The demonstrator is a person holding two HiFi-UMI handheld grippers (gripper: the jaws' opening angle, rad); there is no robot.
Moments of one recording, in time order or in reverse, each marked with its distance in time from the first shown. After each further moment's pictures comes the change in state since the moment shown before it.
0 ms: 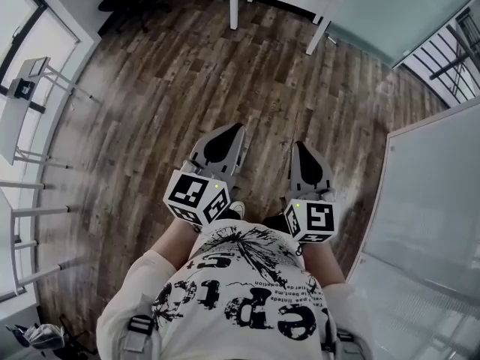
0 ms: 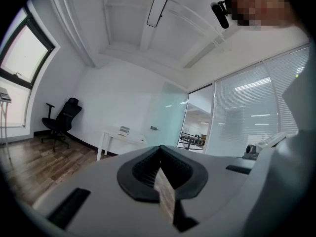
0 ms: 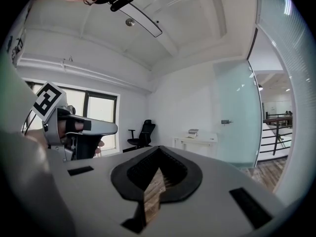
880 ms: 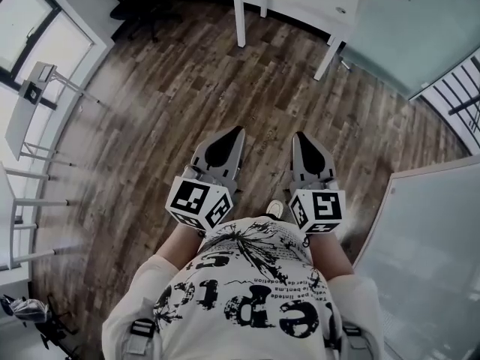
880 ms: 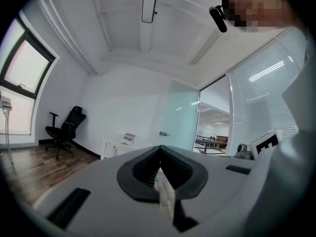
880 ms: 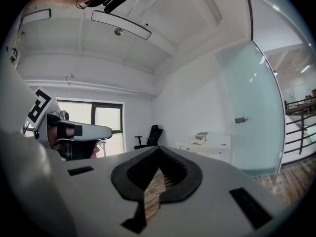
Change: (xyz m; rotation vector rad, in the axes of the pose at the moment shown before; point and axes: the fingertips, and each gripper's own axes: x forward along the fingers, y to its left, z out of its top) left arm 0.235 -0.033 0.022 0.044 -0.060 0.160; right arm 0.150 -0.218 0.034 0.056 -0.054 0.205
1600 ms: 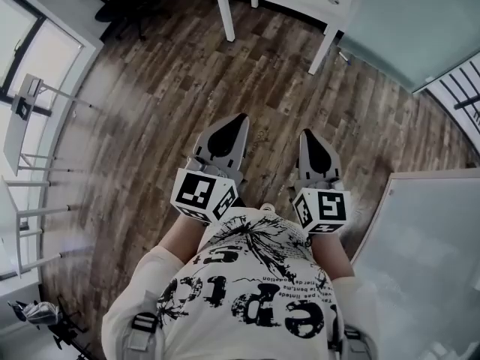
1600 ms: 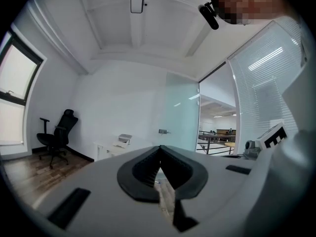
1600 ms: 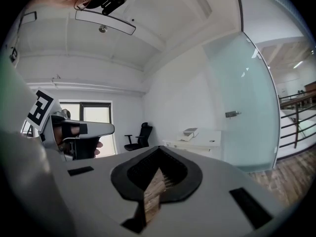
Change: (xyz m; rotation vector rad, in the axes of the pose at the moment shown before) left arm 0.164 0.000 -0.002 0.074 0.020 -0.007; right arm 0.069 -0.136 -0.005 0.057 0.043 -0.066
